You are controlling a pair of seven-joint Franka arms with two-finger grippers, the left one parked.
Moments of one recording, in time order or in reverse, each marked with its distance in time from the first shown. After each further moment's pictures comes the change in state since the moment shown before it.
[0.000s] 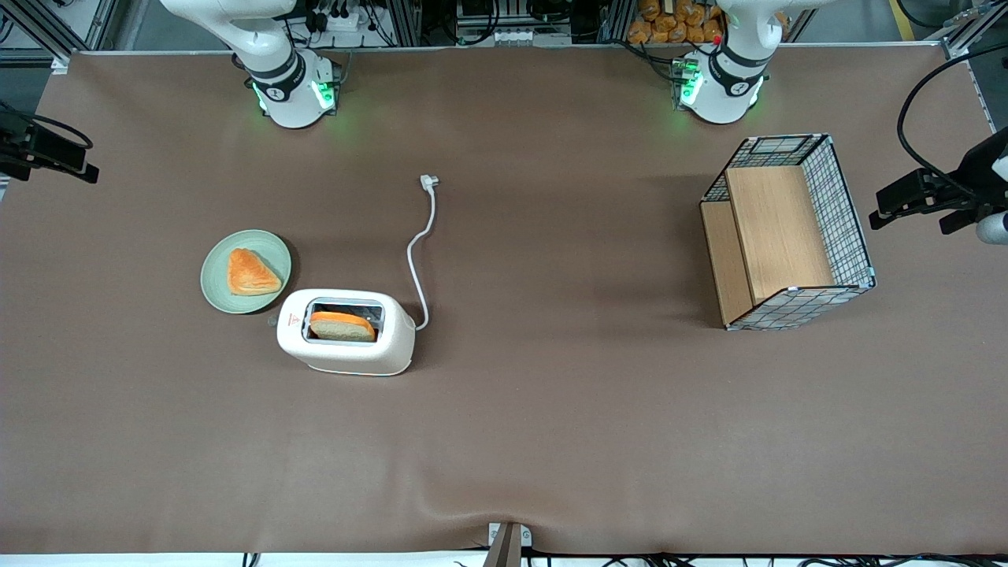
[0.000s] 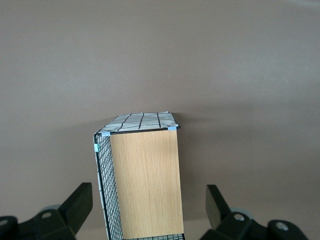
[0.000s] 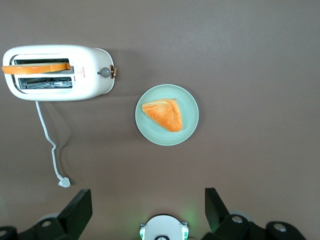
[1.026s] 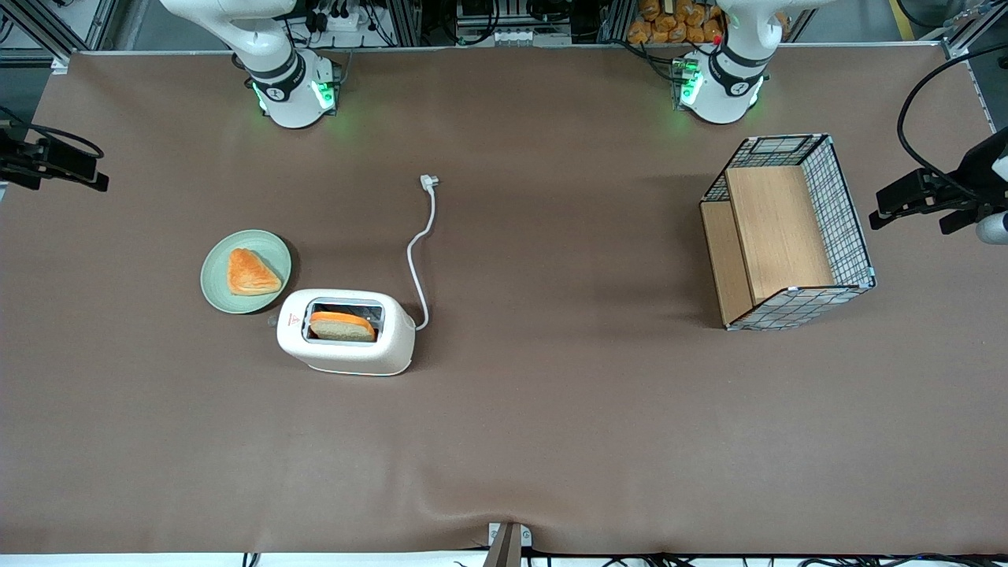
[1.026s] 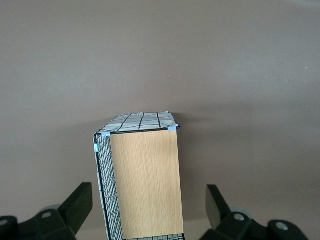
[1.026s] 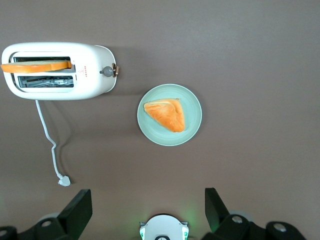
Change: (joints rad) arm 0.001 0.042 0.017 0.019 0.007 -0.003 0.000
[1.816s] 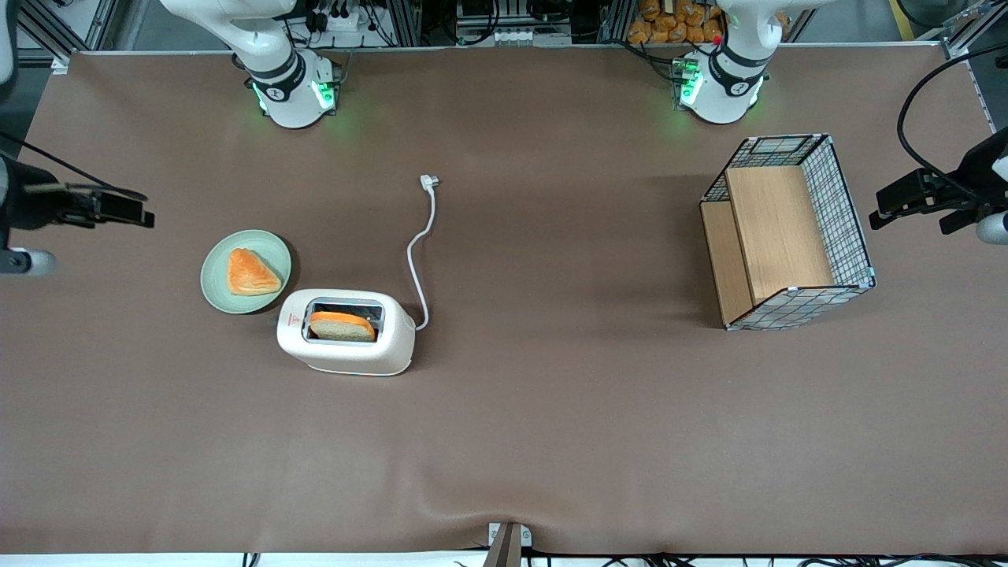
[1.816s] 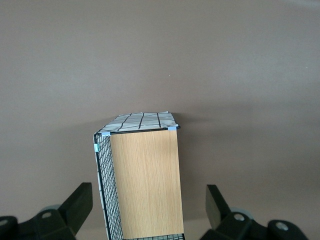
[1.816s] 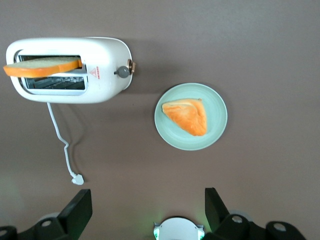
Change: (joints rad) arm 0.011 0.135 0.006 0.003 0.081 0.049 0.000
